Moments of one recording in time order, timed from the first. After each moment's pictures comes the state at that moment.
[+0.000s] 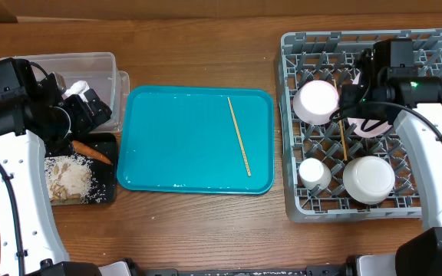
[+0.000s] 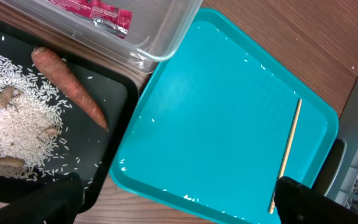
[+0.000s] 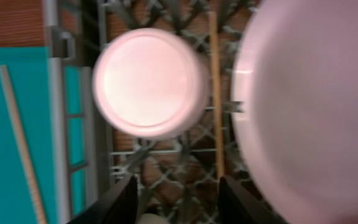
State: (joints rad) left arm 0.33 1.47 1.49 -1.20 0.28 -0.26; right arm 0.00 1.57 1.42 -1.00 -0.09 0.07
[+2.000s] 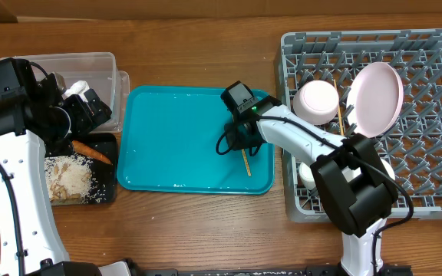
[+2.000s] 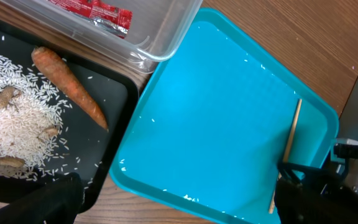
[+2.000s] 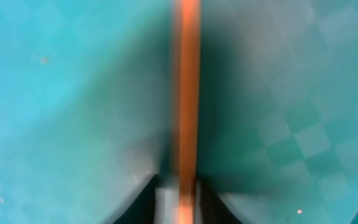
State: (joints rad) left arm 0.33 1.47 1.49 -1.20 0.28 -0.26; right arm 0.60 2.07 1.42 -0.71 -0.05 0.38
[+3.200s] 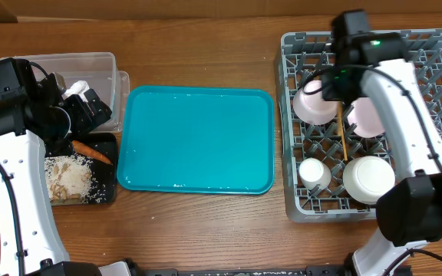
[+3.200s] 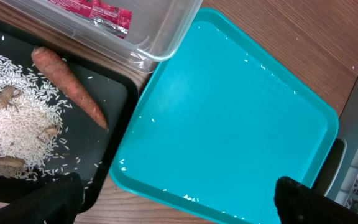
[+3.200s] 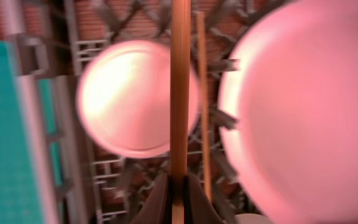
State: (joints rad) left arm 0.33 1.47 1.49 -1.20 0.28 -0.26; right arm 0.12 1.86 1.79 -1.26 0.17 0.15
